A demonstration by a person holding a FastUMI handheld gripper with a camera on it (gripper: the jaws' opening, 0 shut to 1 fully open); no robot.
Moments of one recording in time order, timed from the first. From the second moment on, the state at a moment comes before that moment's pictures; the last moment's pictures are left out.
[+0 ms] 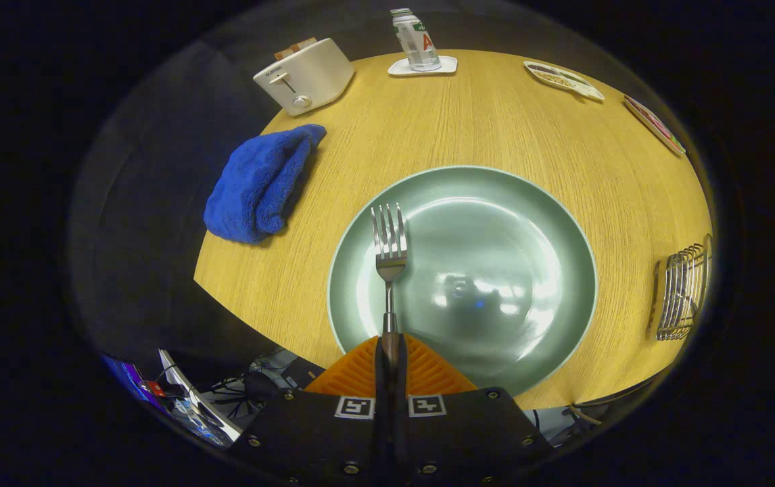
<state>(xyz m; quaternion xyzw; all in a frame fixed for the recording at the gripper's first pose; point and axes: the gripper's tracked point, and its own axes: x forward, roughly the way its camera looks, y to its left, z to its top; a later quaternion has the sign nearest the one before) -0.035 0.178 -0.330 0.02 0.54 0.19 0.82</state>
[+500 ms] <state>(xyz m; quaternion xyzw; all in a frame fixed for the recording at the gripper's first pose) 0.001 0.109 -0.267 0.09 0.46 0.11 0.88</state>
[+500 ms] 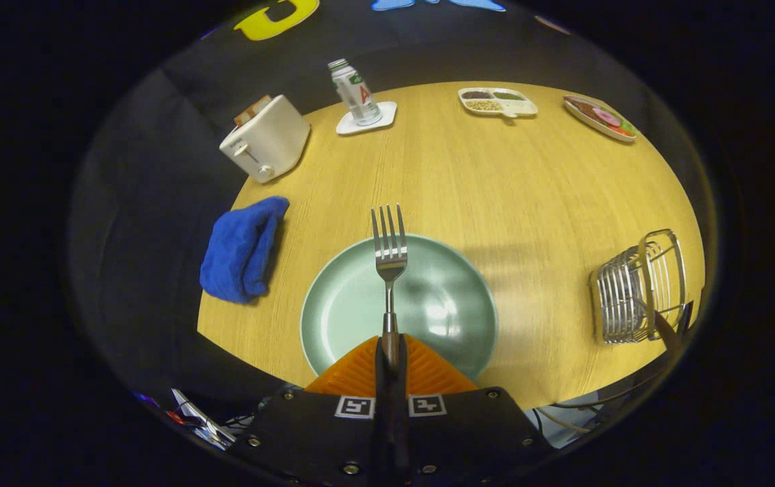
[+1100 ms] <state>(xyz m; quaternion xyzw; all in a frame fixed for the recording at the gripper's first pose) -0.007 -0.023 -0.222 0.16 0.38 -0.03 0.91</state>
